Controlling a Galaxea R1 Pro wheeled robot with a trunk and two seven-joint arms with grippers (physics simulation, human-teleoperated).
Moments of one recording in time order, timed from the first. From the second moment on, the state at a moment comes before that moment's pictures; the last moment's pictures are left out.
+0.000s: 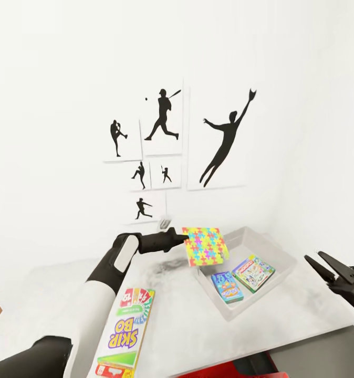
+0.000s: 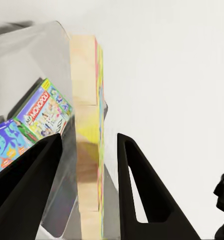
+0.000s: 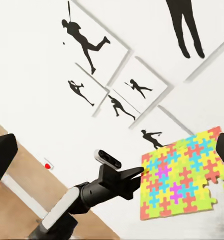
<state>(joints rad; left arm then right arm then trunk) -0.87 -0.17 -0.02 -0.77 0.63 0.91 -0.47 -0.20 -0.17 -0.77 -1.59 -0.73 1.01 1.12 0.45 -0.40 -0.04</state>
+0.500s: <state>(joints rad) -0.87 -0.17 -0.31 -0.73 0.94 0.70 -0.47 -0.13 -0.17 -0.81 -1.59 -0.73 1.00 1.28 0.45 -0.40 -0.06</state>
